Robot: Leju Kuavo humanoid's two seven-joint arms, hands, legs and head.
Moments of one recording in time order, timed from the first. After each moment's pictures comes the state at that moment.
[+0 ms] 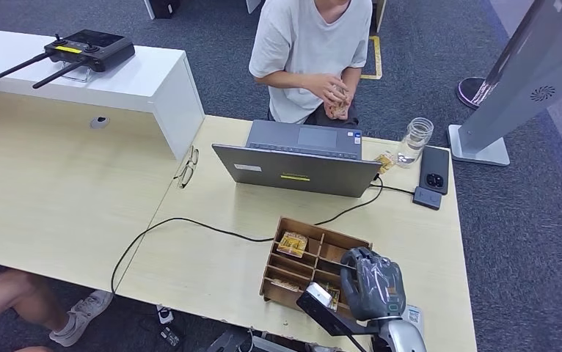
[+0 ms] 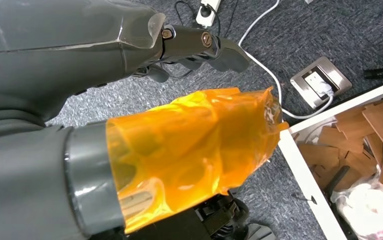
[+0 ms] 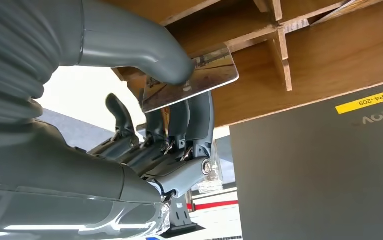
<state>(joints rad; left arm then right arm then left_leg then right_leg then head) -0.11 -0.19 0.26 -0.20 -1.00 0.23 -0.21 -0.05 -0.06 0.60 -1.36 1.13 -0.32 0.19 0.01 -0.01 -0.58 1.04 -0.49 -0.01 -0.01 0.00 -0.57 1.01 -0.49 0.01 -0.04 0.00</state>
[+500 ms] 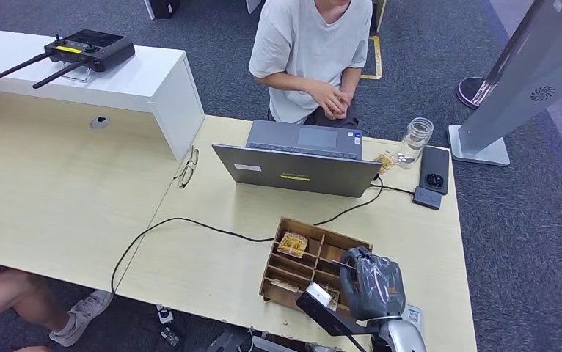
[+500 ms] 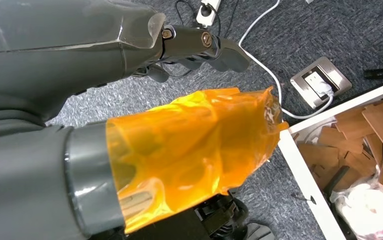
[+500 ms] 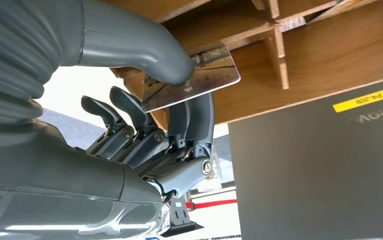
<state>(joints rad) -0.11 -0.19 0.26 -0.20 -1.00 0.23 -0.21 -0.05 -0.06 0.60 -1.36 1.12 -0.34 0.17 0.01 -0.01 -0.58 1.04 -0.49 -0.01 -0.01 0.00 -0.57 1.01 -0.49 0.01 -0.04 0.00</state>
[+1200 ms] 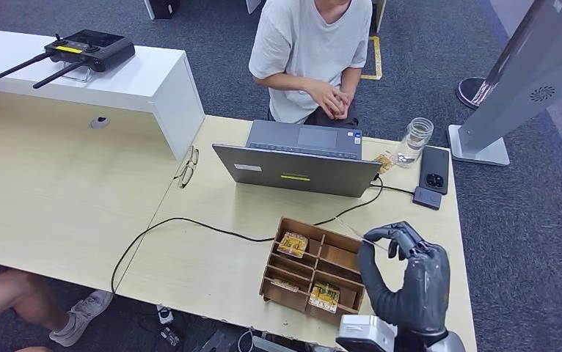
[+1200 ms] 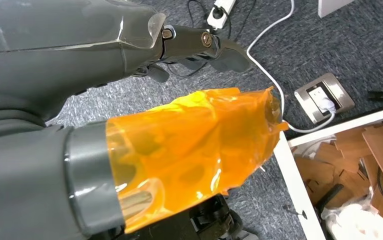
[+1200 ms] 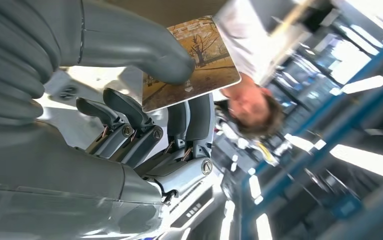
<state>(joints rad) -0.09 -0.19 0.28 -0.20 -0.92 0.28 -0.25 0.01 -0.06 0.58 -1.79 0.86 -0.51 -0.08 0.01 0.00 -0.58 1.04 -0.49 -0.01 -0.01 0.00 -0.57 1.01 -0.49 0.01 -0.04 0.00</state>
